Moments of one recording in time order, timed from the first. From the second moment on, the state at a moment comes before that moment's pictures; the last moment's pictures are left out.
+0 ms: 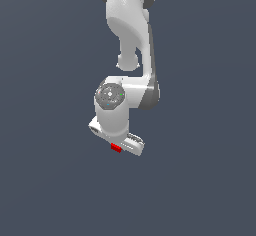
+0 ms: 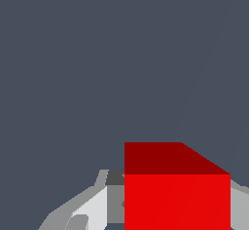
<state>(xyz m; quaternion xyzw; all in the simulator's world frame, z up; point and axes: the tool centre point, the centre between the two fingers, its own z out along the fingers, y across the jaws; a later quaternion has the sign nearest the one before) 0.094 -0.041 0.106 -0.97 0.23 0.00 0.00</state>
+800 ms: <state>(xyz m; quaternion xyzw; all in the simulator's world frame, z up) 0.021 -0.071 0.069 -0.97 0.23 0.00 0.00</state>
